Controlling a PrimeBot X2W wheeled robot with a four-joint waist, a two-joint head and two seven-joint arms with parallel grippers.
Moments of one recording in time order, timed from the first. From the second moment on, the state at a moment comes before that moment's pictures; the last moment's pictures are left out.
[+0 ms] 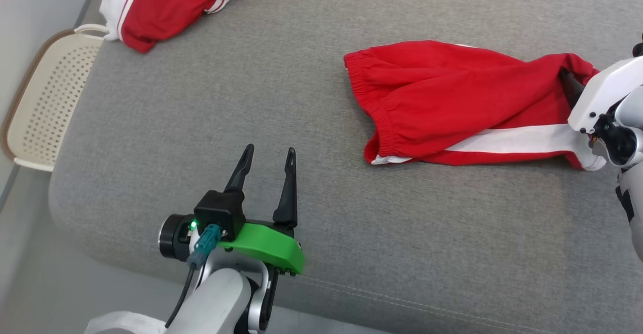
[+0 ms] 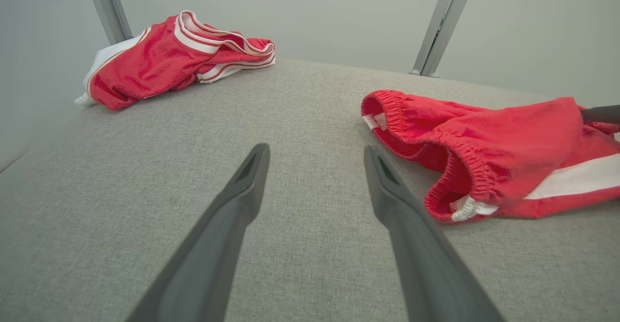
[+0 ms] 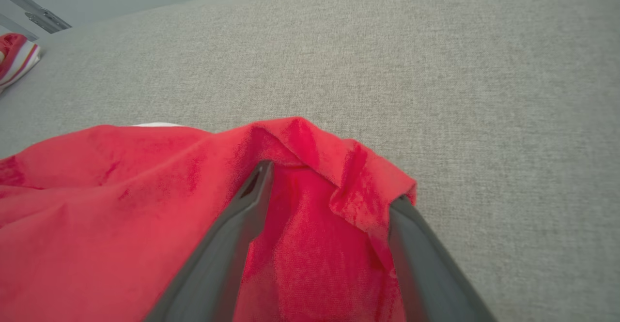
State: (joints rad) left arm -0.37 0.20 -0.70 0.19 -0.58 0.35 -0.25; right arm -0.80 -0.36 0.01 0.80 0.48 0.13 0.34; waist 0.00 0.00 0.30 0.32
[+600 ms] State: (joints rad) left arm -0.37 0.21 -0.75 0.35 -0.61 0.25 -0.20; right arm -0.47 -0.51 0.31 0.38 0.81 0.13 0.13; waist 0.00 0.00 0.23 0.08
